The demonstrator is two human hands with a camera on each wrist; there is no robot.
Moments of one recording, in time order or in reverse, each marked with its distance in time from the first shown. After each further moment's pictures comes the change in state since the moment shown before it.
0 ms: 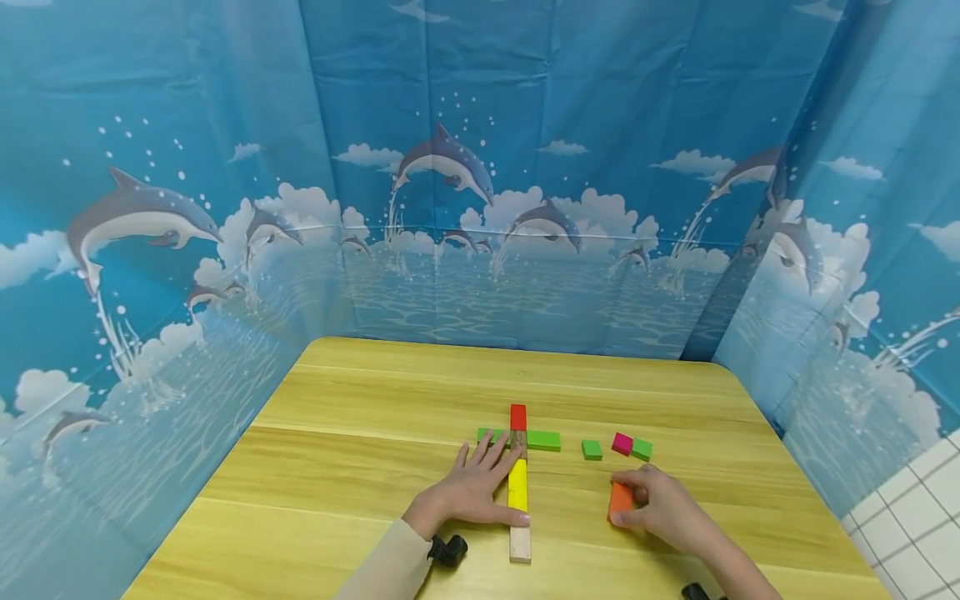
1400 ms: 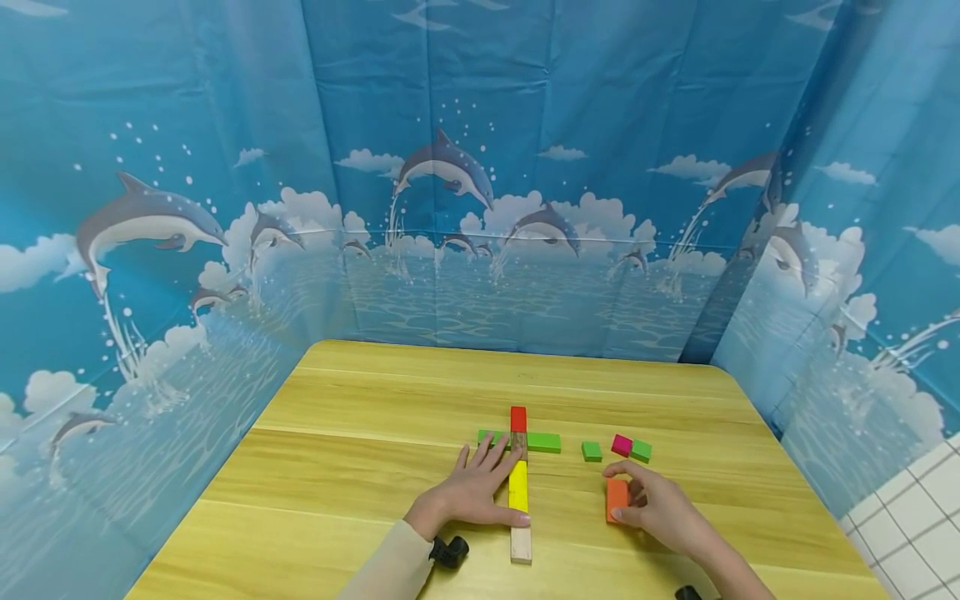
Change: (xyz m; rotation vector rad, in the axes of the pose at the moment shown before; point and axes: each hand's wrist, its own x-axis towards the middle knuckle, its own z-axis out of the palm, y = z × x) left_hand 0.001 -0.002 0.004 -0.012 0.011 0.002; right_hand -0.008 -0.007 0.005 0.129 0.010 -0.045
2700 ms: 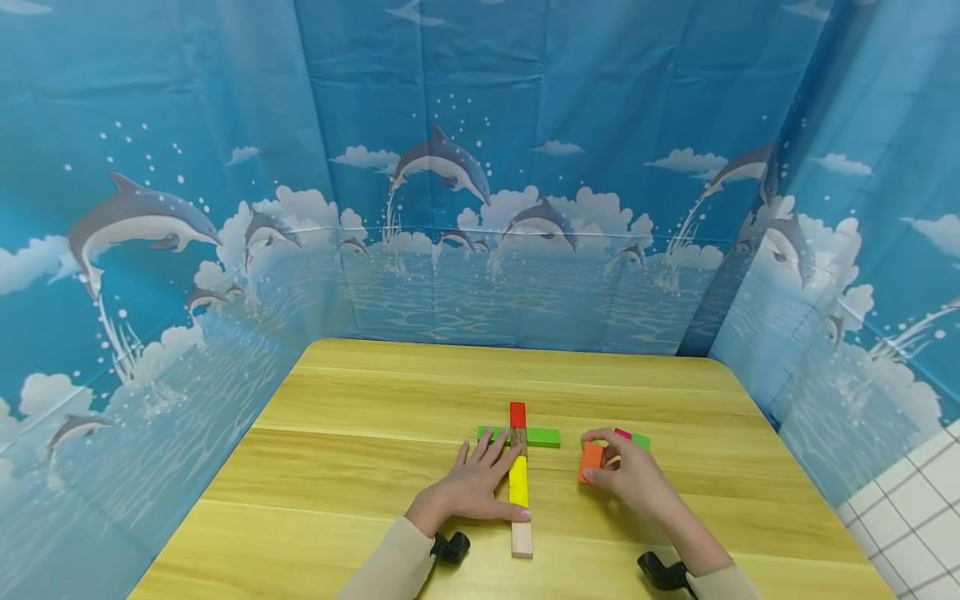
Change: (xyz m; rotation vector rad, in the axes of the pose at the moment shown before) left_hand 0.000 0.001 0.000 0.014 0.003 -0.003; right_hand 0.034 -0.025 0.015 0.075 0.135 -0.014
